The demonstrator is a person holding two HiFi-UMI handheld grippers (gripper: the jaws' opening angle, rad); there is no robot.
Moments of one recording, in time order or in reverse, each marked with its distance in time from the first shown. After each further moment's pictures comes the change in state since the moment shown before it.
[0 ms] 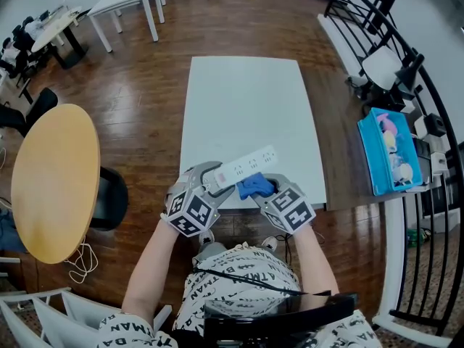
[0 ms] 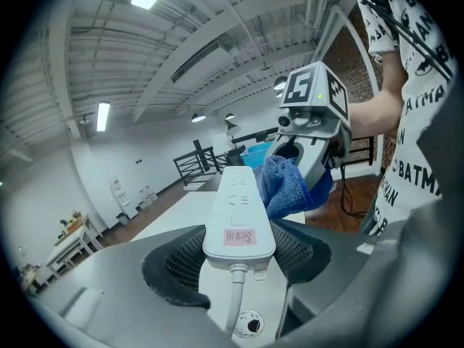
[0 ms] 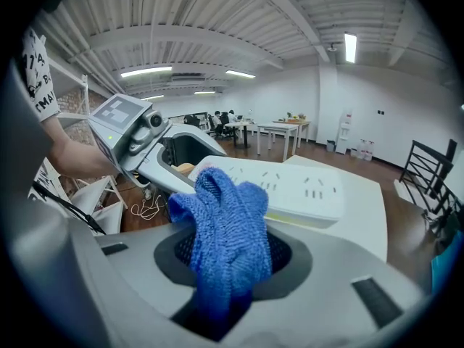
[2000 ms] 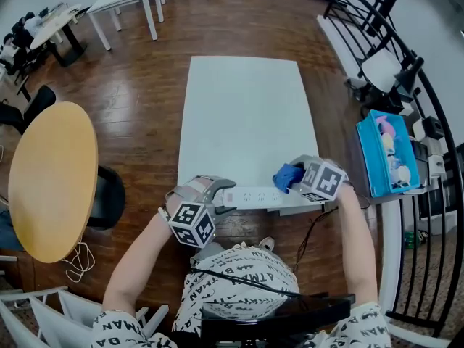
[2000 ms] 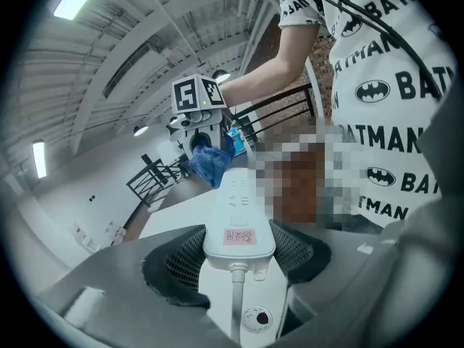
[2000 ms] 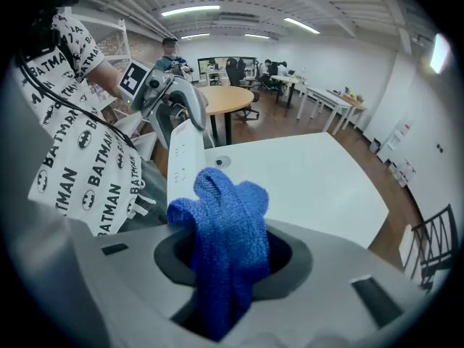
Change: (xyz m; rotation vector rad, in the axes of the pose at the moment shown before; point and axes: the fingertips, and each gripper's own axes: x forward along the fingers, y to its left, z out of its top) left arm 0.001 -0.071 -0.002 0.393 0.034 -0.278; right arm -0.049 -0.080 -0.055 -0.385 0.423 0.192
